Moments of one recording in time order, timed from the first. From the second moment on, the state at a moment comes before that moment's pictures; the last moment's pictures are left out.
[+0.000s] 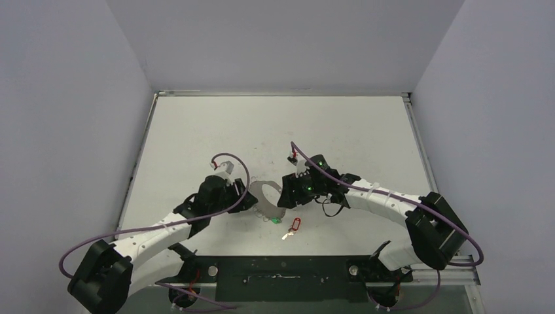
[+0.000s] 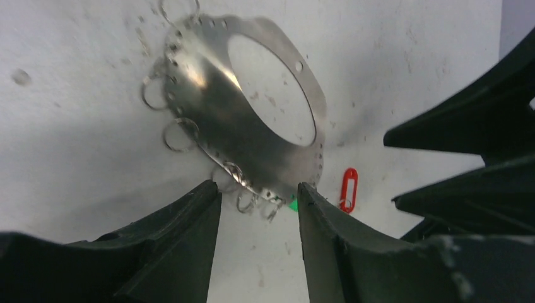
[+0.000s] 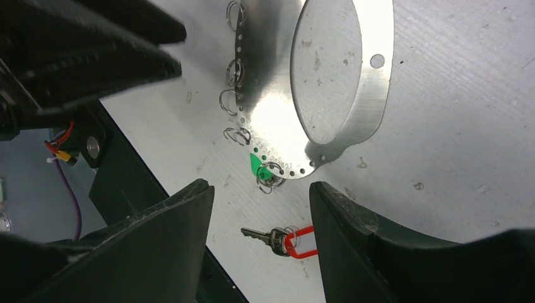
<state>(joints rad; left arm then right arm) -0.56 1.03 0.39 0.03 0.10 -0.74 0.75 1.41 0.76 -0.13 -0.39 0.41</state>
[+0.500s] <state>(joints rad) -0.86 1.04 0.21 0.22 -0.02 -0.96 0.73 1.42 0.75 -0.10 -0.42 0.42</state>
